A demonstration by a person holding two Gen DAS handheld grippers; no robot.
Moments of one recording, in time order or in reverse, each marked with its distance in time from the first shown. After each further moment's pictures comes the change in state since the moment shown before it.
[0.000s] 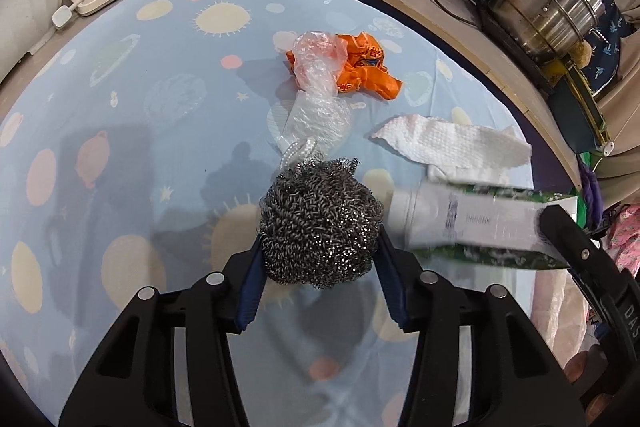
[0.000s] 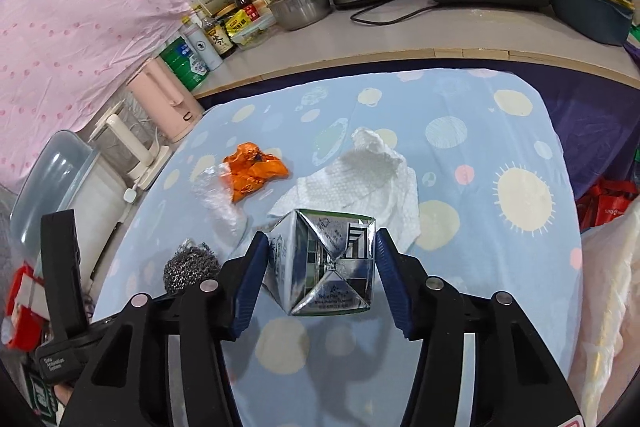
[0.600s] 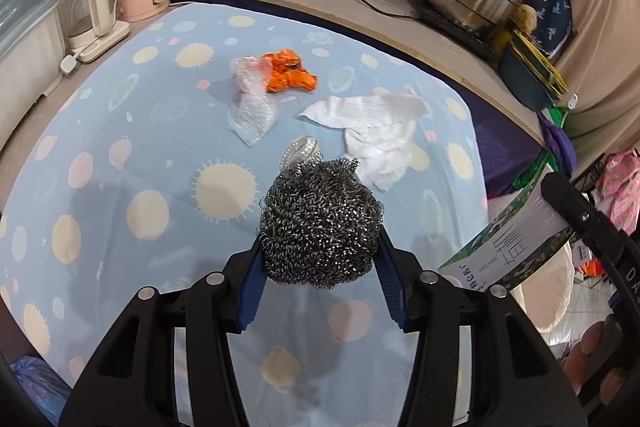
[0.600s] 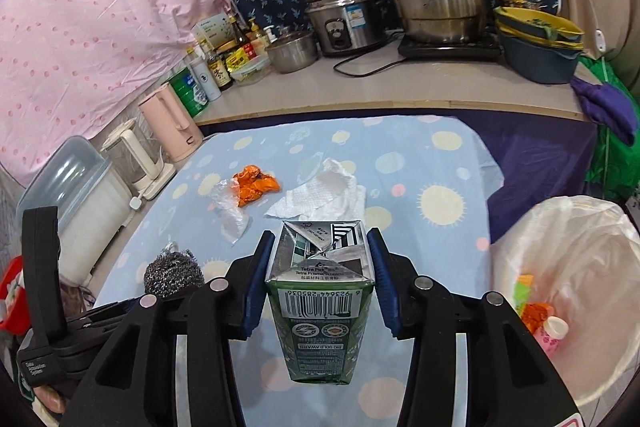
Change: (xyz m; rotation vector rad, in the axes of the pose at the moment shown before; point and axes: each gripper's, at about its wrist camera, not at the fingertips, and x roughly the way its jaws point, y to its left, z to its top) left arm -0.087 -0.060 -0.056 0.165 -0.054 -0.011; right arm -0.125 -0.009 -0.025 -0.031 -0.145 -0.103
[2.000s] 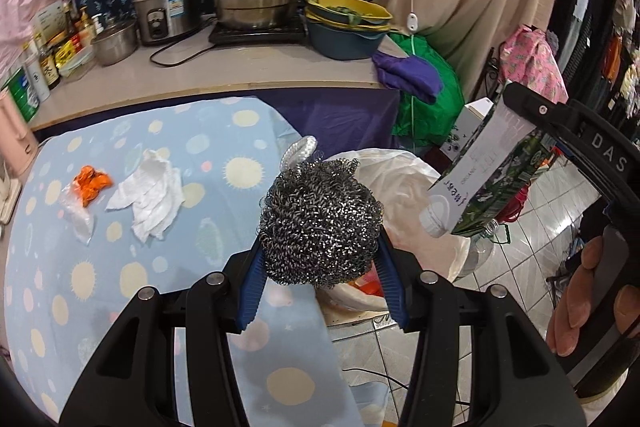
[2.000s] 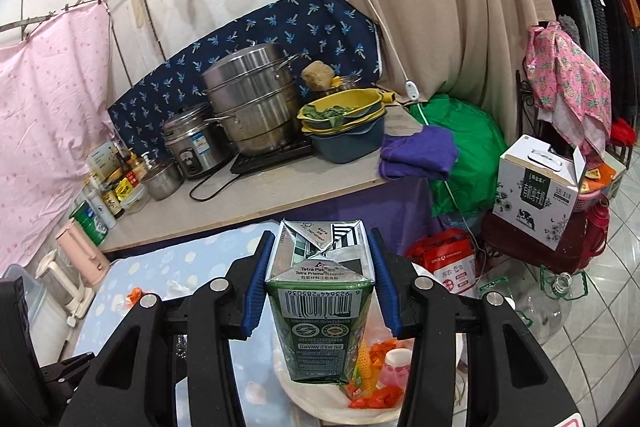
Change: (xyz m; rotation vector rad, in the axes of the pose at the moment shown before) left arm -0.045 -0.243 -0.037 0.491 -0.049 -0.213; right arm -0.170 -0.171 0.016 0.259 -0.318 -0.348
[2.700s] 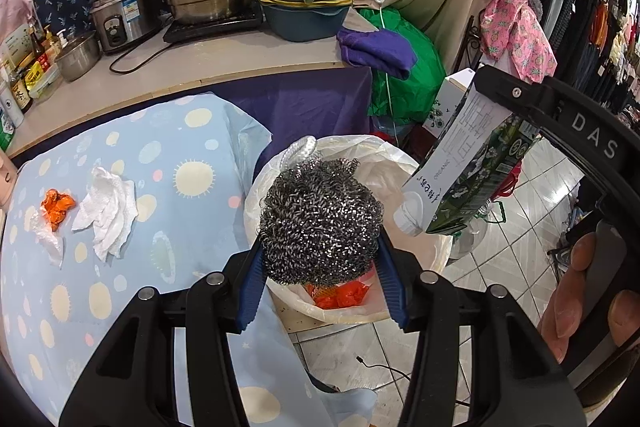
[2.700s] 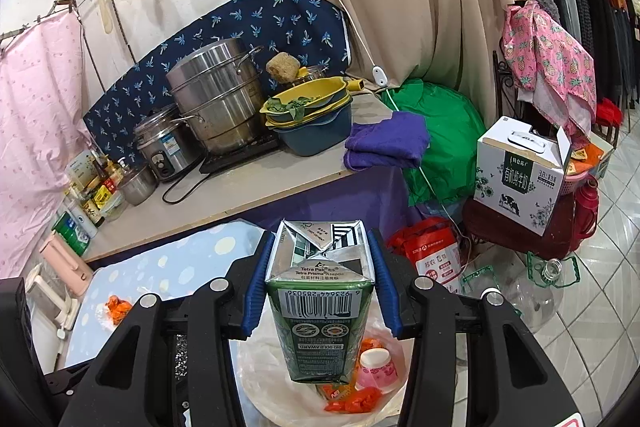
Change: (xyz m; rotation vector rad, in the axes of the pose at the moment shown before) left arm 0.046 -0.050 0.010 0.089 0.064 -0.026; right arm 0.028 -0.041 0.000 0.055 0.036 -0.052
